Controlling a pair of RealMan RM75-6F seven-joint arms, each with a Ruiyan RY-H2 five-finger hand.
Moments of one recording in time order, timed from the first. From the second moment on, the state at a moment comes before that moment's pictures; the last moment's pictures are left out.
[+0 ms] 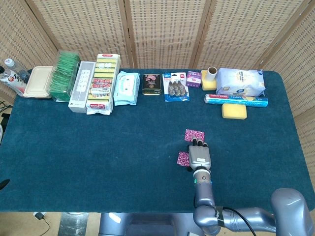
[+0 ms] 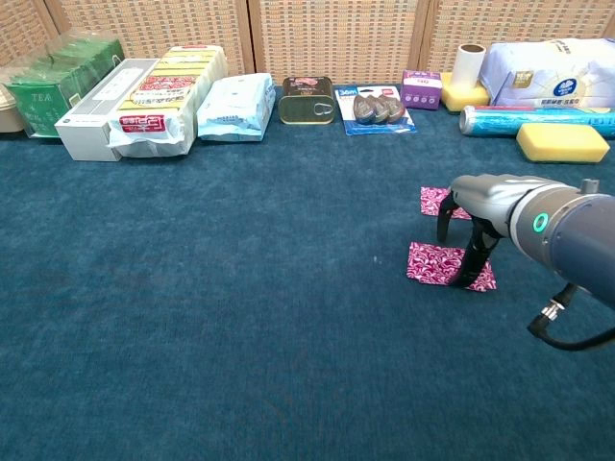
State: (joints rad) left arm 0.04 -0.75 0.00 -1.90 1.55 1.58 -0.25; right arm 0.83 -1.76 0.27 -1.77 -0.28 1.45 -1.01
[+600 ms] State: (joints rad) left arm 0.04 -0.75 0.01 -1.89 1.55 1.58 -0.25; right arm 0.89 -1.76 0.26 -1.78 -0.31 1.36 -1.05
